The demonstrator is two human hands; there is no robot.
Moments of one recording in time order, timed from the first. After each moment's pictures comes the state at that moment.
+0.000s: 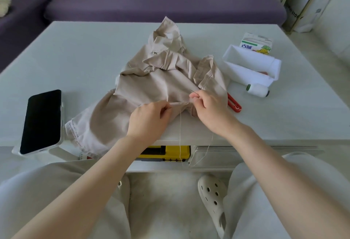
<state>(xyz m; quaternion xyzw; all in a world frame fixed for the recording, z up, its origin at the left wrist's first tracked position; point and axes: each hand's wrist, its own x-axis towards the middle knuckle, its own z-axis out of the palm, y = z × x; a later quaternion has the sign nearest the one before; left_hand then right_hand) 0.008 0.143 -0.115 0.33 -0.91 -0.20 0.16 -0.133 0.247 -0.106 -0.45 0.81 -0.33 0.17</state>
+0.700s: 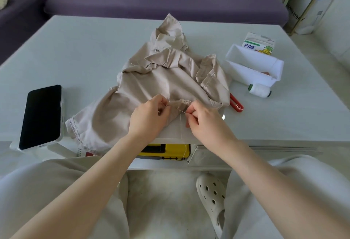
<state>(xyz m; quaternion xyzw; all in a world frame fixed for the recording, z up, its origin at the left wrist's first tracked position) 0.006 0.139 -0.125 0.38 -0.86 -0.28 0.19 -0.108 0.257 -0.128 -0.51 0.80 -0.30 0.09</state>
